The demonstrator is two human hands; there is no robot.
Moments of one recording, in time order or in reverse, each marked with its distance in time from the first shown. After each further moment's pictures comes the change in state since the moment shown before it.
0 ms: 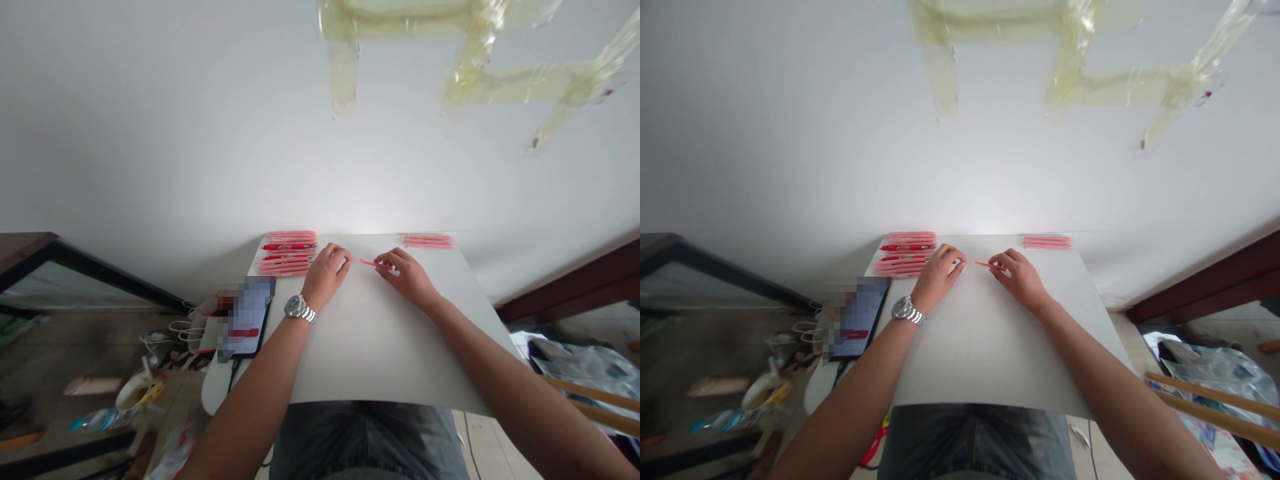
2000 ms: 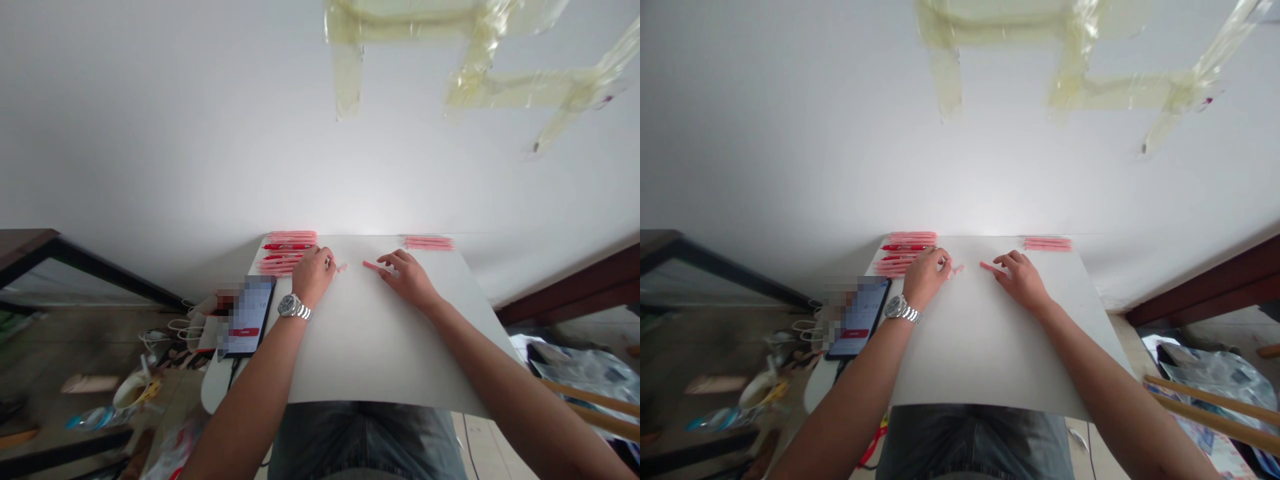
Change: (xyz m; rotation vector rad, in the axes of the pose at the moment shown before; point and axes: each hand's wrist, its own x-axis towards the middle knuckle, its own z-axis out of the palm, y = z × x) left_hand -0.003 -0.005 -0.014 0.238 0.015 -0.294; right_hand -0.003 0.009 0.004 -0.147 -0.019 0.062
